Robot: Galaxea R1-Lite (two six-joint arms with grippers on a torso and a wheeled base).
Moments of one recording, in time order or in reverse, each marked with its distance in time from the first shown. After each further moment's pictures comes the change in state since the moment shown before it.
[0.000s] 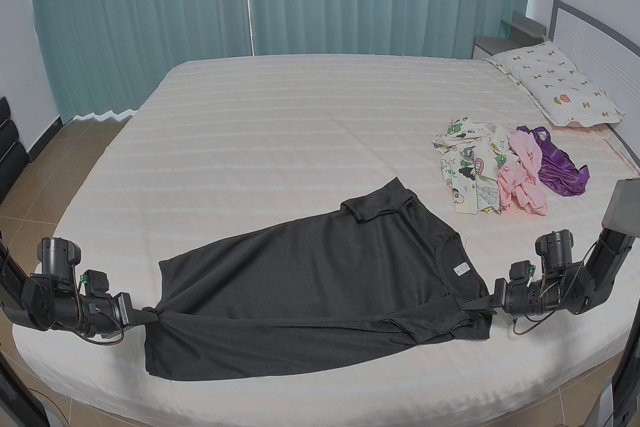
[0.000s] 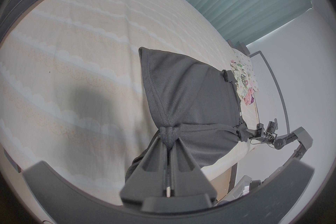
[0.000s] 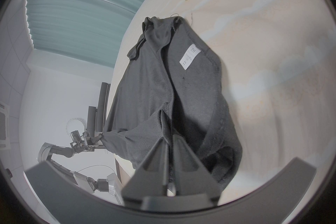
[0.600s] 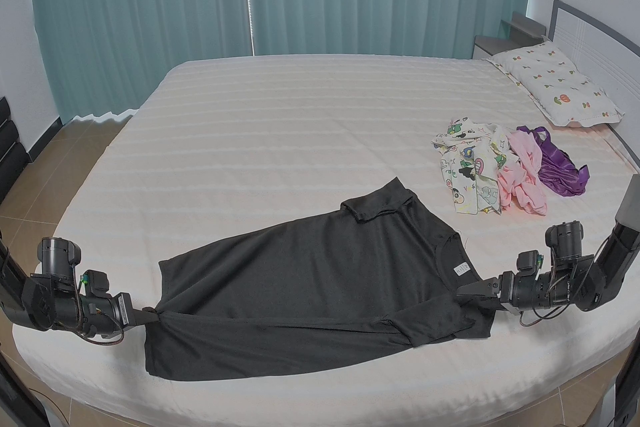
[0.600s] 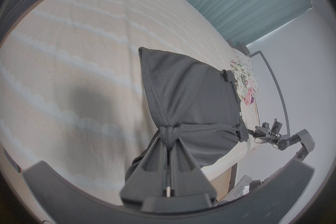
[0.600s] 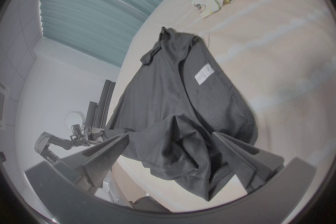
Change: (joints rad) left arm -0.001 0.000 0.000 0.000 0.000 0.000; right arm -0.010 -0.090 0.022 0.002 0.000 -0.074
